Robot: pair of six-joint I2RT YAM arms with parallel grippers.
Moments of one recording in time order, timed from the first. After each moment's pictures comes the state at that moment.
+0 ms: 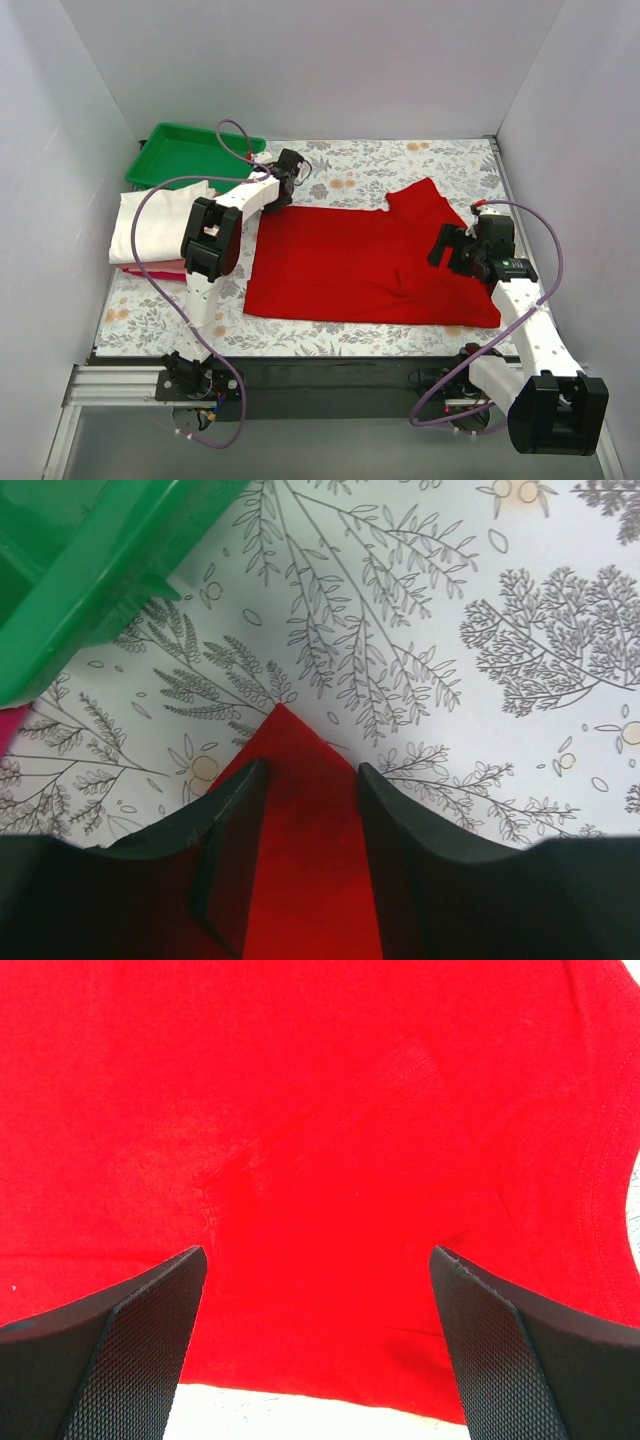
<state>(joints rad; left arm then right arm) -0.41 2.30 1.82 -0.66 -0.57 -0.82 0.01 0.97 0.68 -0.53 -0.13 0.28</state>
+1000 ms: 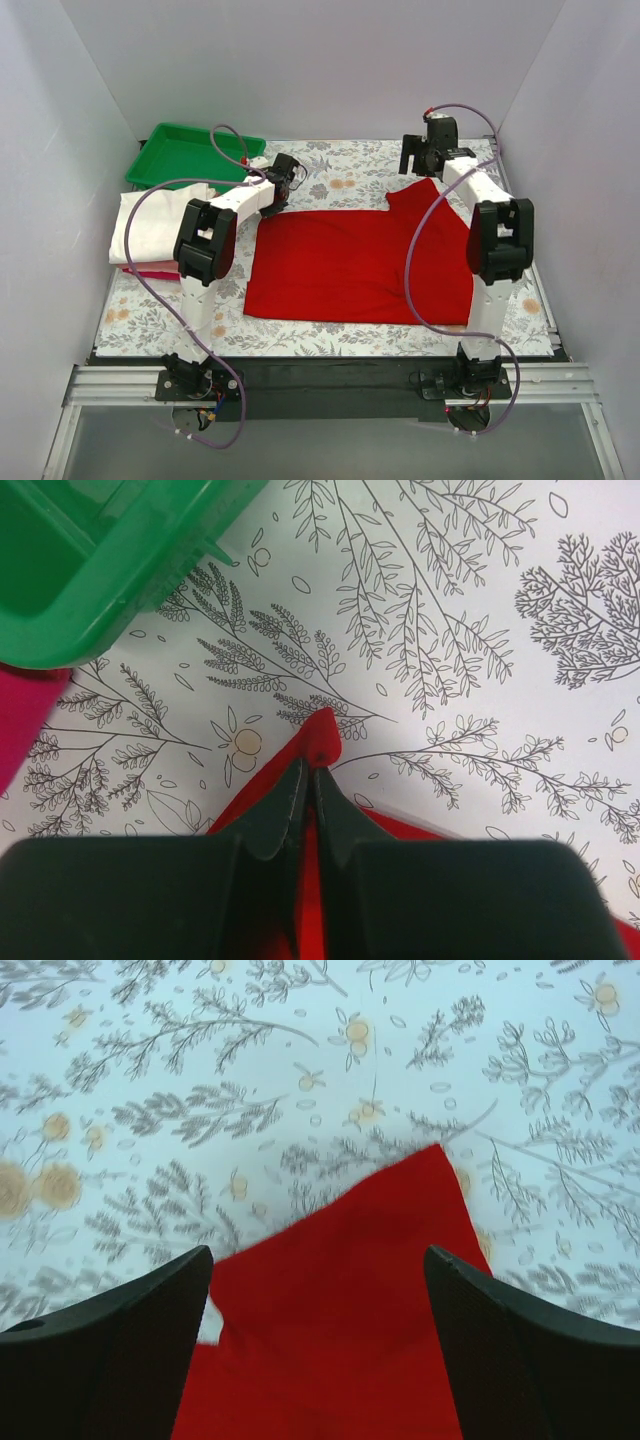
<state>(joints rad) -0.41 2.23 1.71 -0.64 -0.55 -0.83 0.14 2.02 1.66 -0.35 0.03 0.18</state>
